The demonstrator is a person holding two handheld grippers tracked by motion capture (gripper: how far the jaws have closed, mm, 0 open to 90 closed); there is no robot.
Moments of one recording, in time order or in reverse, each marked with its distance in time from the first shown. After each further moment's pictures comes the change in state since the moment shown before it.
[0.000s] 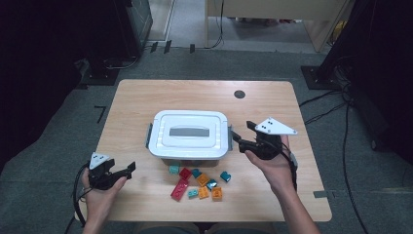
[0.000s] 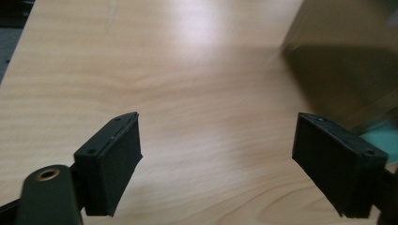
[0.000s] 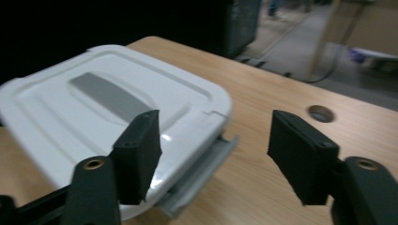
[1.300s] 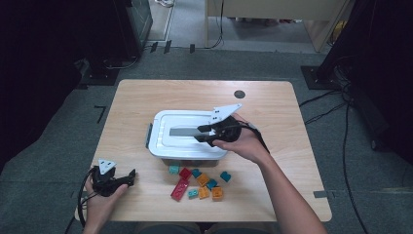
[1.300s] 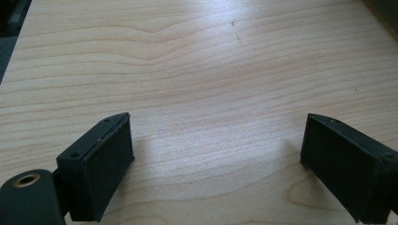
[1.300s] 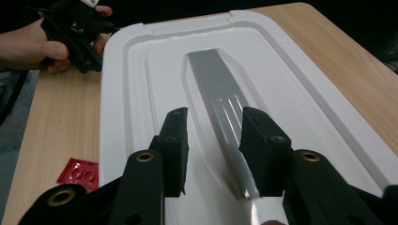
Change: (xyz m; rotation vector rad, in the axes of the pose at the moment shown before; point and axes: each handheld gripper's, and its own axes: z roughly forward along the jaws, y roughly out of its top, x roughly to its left) left arm 0.004 -0.023 0.019 0.051 0.094 0.100; right arm 0.031 0.034 0.101 0.217 0.525 -0.351
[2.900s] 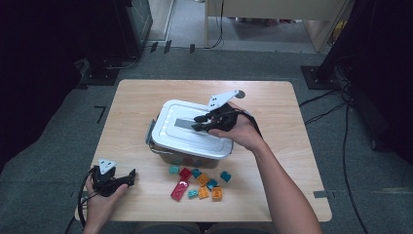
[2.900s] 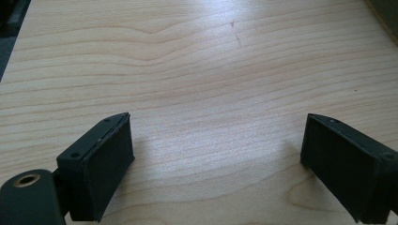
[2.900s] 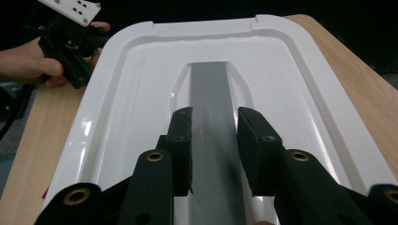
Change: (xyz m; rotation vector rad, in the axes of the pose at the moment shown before) left arm 0.000 0.000 0.000 -0.001 -0.001 -0.002; right arm -0.032 0.016 0.006 -0.021 0.045 0.002
